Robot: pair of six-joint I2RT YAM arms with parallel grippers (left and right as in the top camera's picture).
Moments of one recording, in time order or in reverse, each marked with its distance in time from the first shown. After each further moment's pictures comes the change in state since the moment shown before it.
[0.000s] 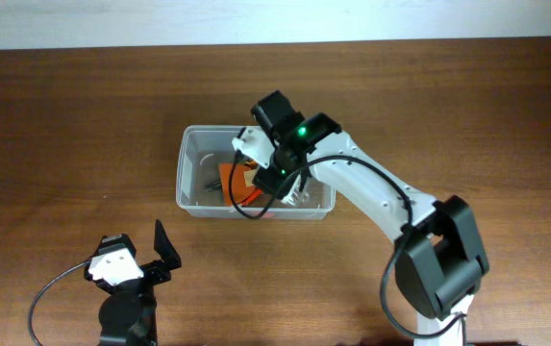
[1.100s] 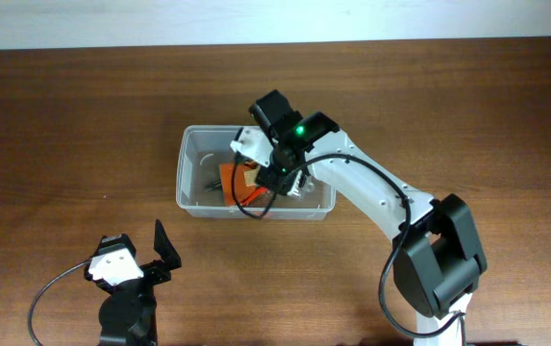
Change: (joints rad) left arm 0.000 0.000 0.000 0.000 0.000 0.000; right arm 0.002 0.002 0.069 -0.004 0.076 -0.084
